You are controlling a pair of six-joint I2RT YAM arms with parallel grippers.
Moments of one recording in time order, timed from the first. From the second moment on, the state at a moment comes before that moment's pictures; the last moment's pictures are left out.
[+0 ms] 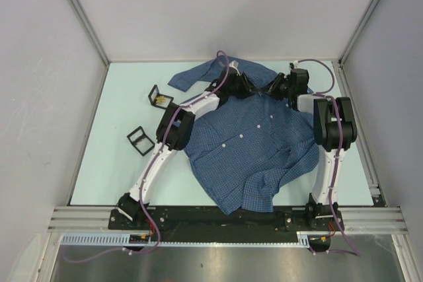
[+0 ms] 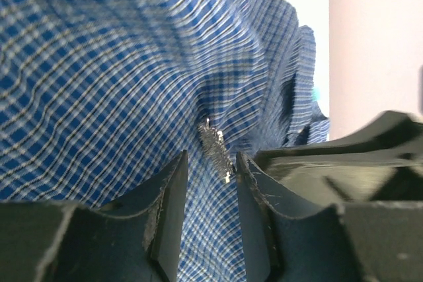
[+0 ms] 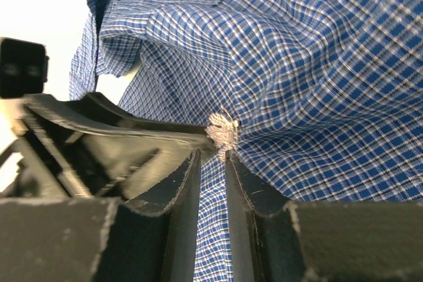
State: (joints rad) left arm -0.58 2.71 2.23 0.05 0.29 -0.98; right arm 0.08 2.14 1.32 0.31 -0.42 0.71
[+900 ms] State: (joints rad) left arm -0.59 2.72 2.21 0.10 0.29 -0.99; right arm 0.08 2.13 1.32 0.31 -0.39 0.68
